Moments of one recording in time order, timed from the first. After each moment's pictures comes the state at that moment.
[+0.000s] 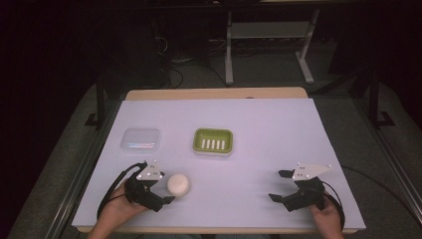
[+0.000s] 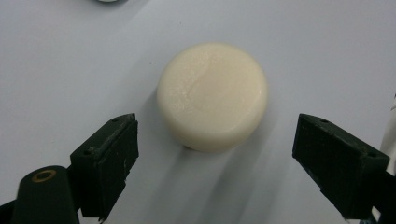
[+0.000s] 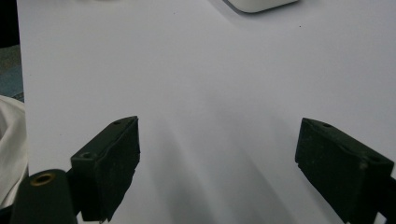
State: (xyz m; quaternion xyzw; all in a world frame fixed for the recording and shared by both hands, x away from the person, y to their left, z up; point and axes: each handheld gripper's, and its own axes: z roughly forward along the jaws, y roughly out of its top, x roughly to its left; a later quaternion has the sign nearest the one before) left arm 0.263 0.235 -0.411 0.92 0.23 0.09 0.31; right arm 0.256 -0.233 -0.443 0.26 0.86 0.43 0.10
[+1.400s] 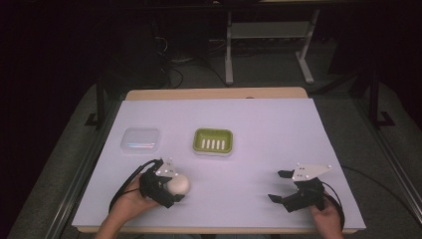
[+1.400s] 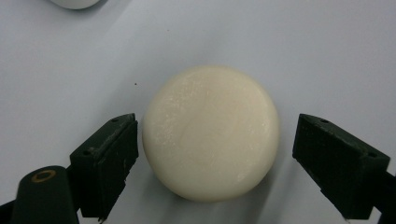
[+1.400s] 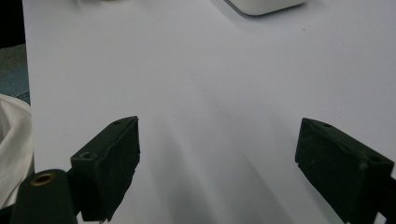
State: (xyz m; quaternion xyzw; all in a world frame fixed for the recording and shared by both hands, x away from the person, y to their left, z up) left arm 0.280 0.203 -0.420 0.94 0.20 0.08 0.27; right arm 0.254 -0.231 -0.441 0.26 0.86 0.43 0.10
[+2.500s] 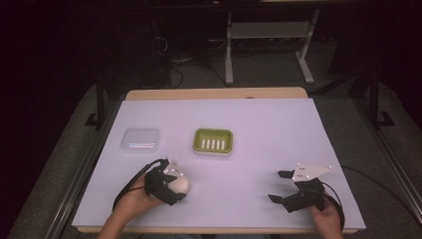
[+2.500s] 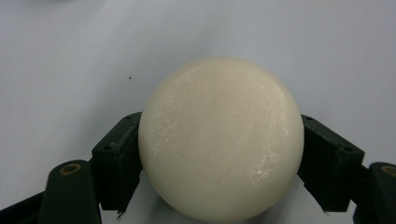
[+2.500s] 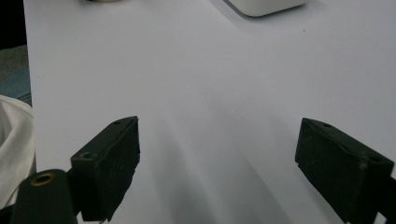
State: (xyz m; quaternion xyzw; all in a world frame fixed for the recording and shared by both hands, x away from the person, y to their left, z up) left arm 0.288 0.194 -0.430 0.95 0.20 0.07 0.24; right arm 0.253 -0.231 -0.441 0.26 0.86 0.44 0.10
